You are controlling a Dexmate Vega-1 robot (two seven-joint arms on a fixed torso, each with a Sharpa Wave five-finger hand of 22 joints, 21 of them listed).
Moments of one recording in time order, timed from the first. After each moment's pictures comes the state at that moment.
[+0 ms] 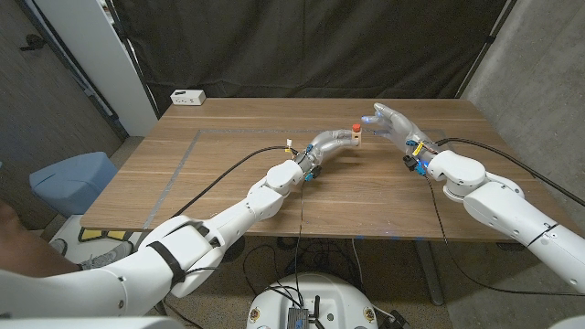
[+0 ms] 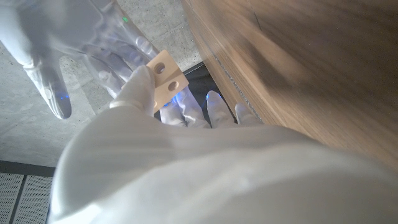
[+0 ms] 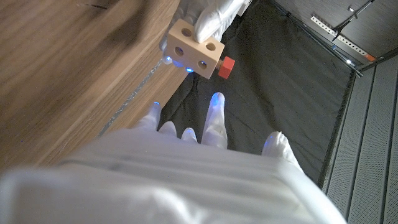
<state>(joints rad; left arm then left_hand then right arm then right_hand) 0.50 0.10 0.74 -0.82 -0.30 -0.48 -0.16 0.85 0.09 0.38 -0.16 0.27 0.70 -0.13 0.41 0.23 0.67 -0.19 0.31 0.66 0.36 -0.04 0.22 0.22 0.07 0.14 0.19 0.17 -1.03 -0.86 -0.29 -1.87 0.56 -0.04 -0.05 0.07 0.06 0.30 -0.10 0.20 0.57 -0.04 0.18 0.20 -0.15 -0.04 0.17 0.18 -0.17 0.13 0.20 0.21 0.06 0.20 0.18 0.17</state>
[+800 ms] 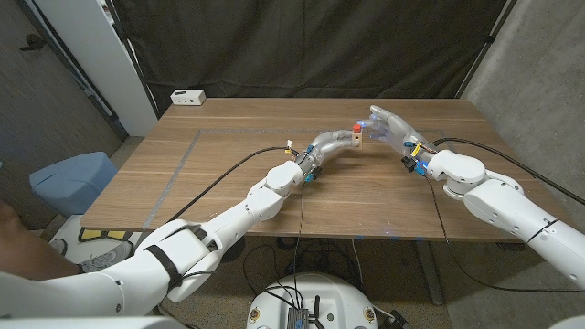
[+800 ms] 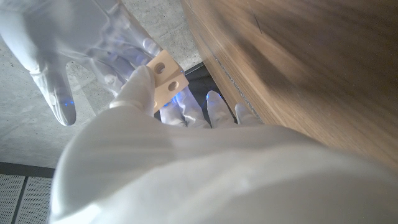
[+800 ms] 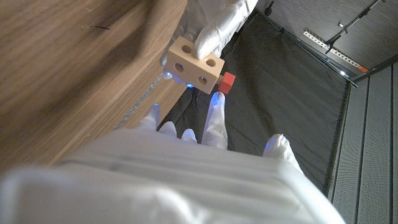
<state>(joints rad) 0.52 0.12 0.75 -0.86 -0.29 -0.46 -0.14 0.85 0.09 0.38 -0.16 0.27 0.70 -0.13 0.41 0.23 0.67 -0.19 0.31 0.66 0.36 -0.04 0.22 0.22 0.07 0.14 0.19 0.17 -1.00 -0.88 -0.32 -1.85 0.59 -0.04 0.02 0.04 0.06 0.29 -0.09 0.20 0.60 -0.02 0.19 0.20 -0.15 -0.04 0.18 0.18 -0.17 0.13 0.19 0.21 0.04 0.20 0.18 0.17</state>
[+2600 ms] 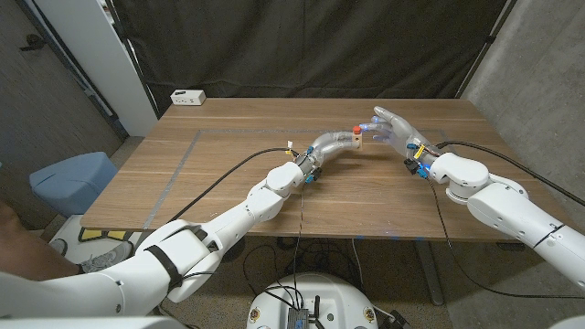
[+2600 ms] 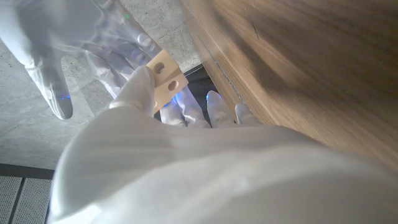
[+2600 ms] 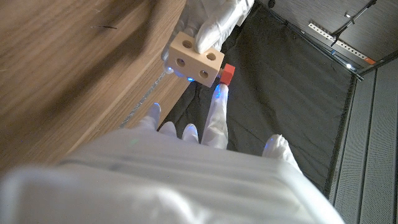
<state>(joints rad) 0.52 0.11 0.75 -0.86 -0.29 -0.46 -0.14 0.85 0.09 0.38 -0.16 0.27 0.70 -0.13 0.41 0.24 0.67 -0.19 0.31 0.66 0.36 -0.04 0.22 0.22 0.07 0.14 0.19 0.17 -1.05 -0.90 -0.29 -1.89 0.61 -0.04 -0.03 0.05 0.06 0.29 -0.08 0.22 0.76 0.00 0.24 0.20 -0.07 -0.05 0.20 0.18 -0.17 0.13 0.21 0.20 0.06 0.18 0.19 0.17</state>
